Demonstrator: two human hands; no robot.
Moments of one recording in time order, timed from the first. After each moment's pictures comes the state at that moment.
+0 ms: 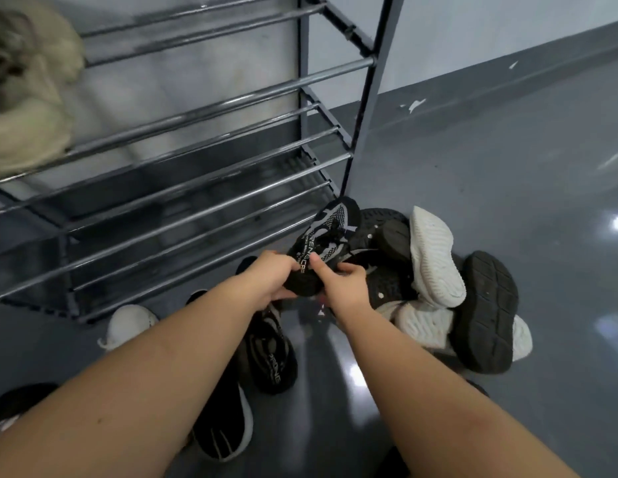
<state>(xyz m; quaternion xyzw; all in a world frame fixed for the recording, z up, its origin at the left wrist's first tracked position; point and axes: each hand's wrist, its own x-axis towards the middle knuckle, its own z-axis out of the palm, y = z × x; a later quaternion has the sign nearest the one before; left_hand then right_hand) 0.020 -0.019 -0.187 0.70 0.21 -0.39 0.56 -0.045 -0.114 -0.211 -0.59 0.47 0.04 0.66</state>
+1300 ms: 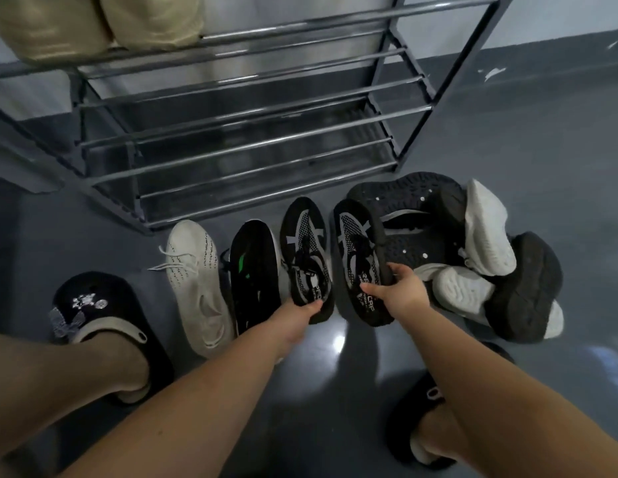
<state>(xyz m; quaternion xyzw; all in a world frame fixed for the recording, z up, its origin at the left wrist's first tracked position) -0.113 0.080 -0.270 0.66 0.29 -0.46 0.52 -0.122 -0.109 -0.240 -0.76 0.39 0.17 0.50</state>
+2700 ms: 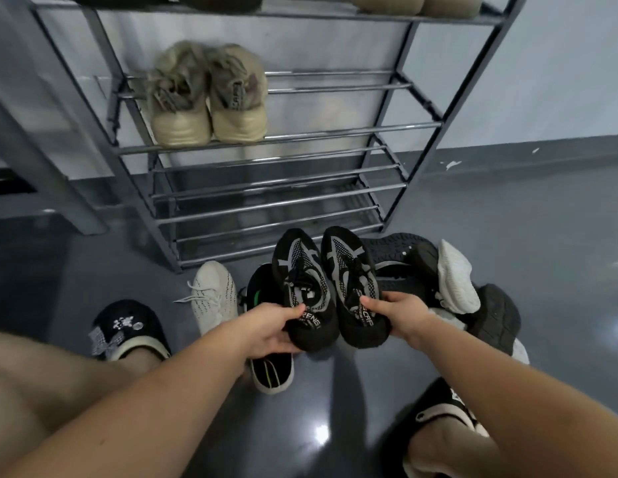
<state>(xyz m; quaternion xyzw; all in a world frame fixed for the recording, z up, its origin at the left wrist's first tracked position) -0.111 0.139 -0.147 0.56 0.25 -0.46 0.64 -0.140 -0.089 -0.143 -0.66 0.33 0.21 0.64</state>
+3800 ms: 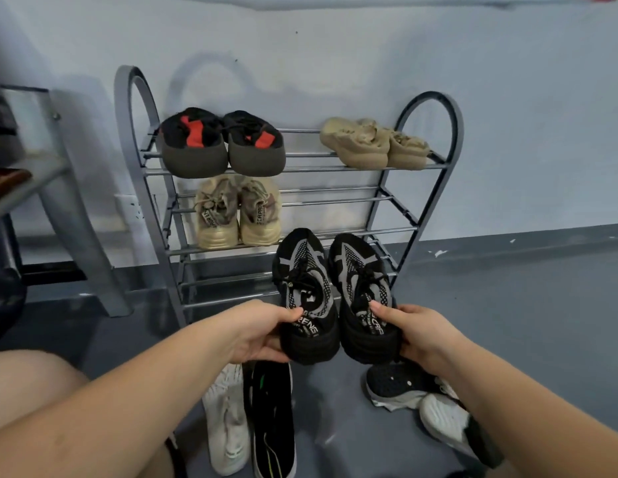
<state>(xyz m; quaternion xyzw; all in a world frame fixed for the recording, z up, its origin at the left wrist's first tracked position) -0.094 0.164 0.031 0.68 0.13 -0.39 0.61 -0.130 -0.058 0.023 -0.63 0.26 0.10 0.72</state>
